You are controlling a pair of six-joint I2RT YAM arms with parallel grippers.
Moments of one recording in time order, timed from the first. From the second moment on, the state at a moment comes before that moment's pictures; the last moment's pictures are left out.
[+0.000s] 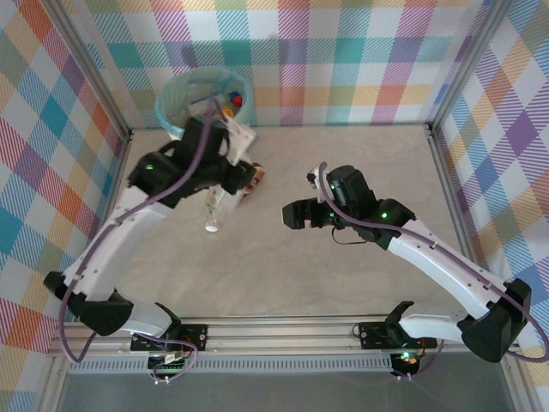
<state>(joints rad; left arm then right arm) -0.63 1.41 1.83 -1.07 -0.08 0.09 0.75 1.19 1.15 -0.59 -0.21 0.47</state>
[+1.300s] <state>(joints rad) -0.11 2.10 2.58 -0.89 -0.19 -0.28 0.77 1.54 1.51 -0.48 -0.31 0.53</state>
